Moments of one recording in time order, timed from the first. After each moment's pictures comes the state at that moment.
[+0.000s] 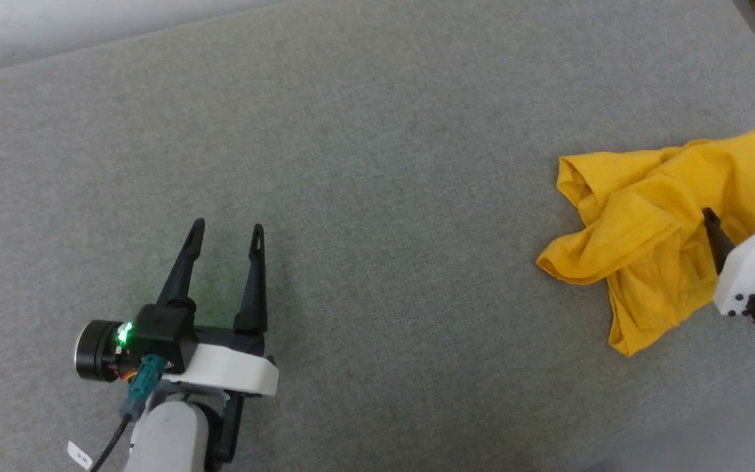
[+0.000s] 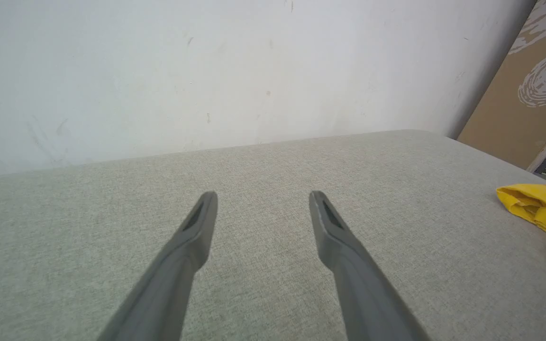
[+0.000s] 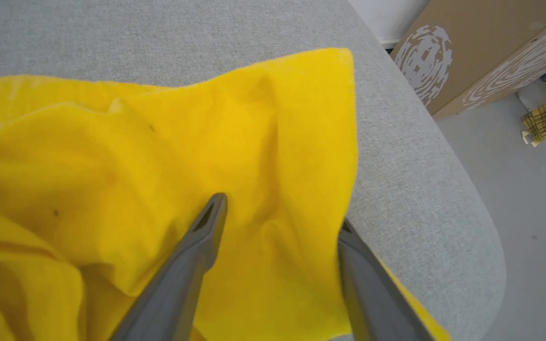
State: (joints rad) left arm -0.15 0.10 -0.11 0.05 -0.07 0.00 -0.26; right arm -0.69 -0.42 0.26 1.04 0.46 0.13 -0.11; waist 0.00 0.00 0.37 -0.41
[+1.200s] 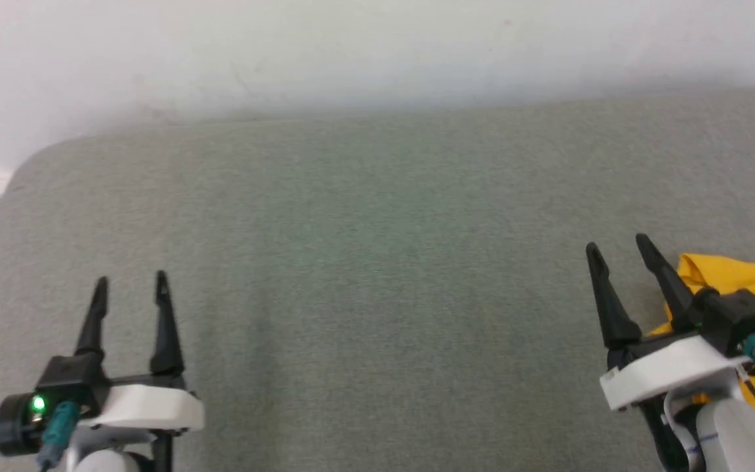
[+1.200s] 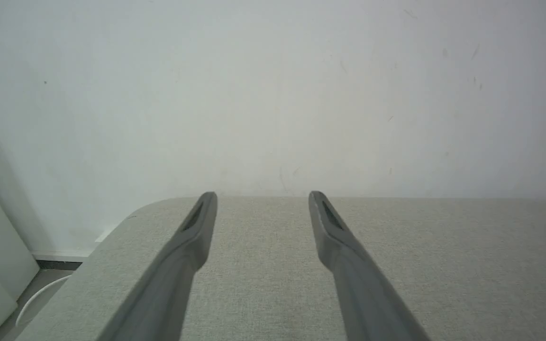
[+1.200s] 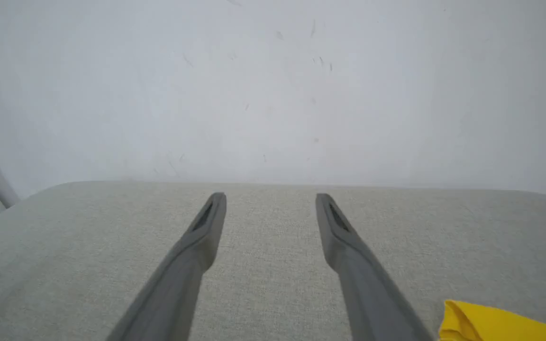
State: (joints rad) left arm -0.03 0.13 0.05 0.04 -0.13 0.05 -0.26; right arm -0.14 -0.16 0.08 0.15 0.24 0.13 -0.19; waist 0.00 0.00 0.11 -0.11
